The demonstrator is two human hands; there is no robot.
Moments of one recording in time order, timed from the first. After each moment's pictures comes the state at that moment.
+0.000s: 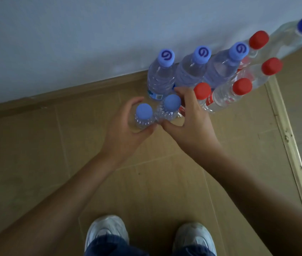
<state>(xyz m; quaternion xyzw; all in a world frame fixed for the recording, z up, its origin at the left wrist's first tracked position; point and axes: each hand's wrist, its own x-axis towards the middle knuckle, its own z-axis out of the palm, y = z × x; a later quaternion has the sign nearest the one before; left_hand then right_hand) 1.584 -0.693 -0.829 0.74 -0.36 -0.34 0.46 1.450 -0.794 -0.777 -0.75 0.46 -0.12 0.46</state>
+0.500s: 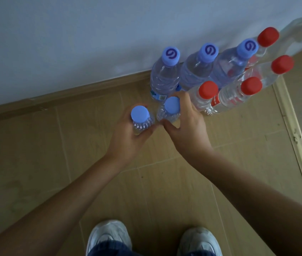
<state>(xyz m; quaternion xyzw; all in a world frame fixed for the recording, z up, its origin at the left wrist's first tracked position) 1.584 -0.692 -0.842 0.76 -0.36 -0.35 0.41 1.458 -0.787 -0.815 -0.78 0.45 -0.15 0.42</state>
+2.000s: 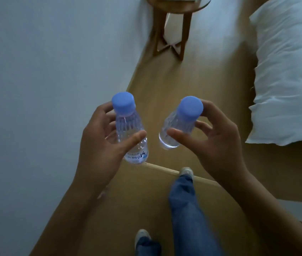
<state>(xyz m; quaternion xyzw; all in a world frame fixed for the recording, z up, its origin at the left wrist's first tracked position) 1.196 -0.812 0.044 0.42 -0.68 -0.49 0.35 1.006 -0.721 0.051 -0.50 0.63 -0.55 0.23</state>
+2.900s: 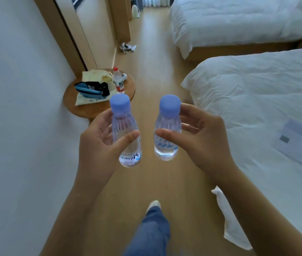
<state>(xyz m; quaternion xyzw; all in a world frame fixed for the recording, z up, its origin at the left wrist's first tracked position) 0.556 -1.177 0.125 0.27 -0.73 -0.51 0.36 0.404 -1.042 0.137 -0.41 0.67 -0.61 0.12</state>
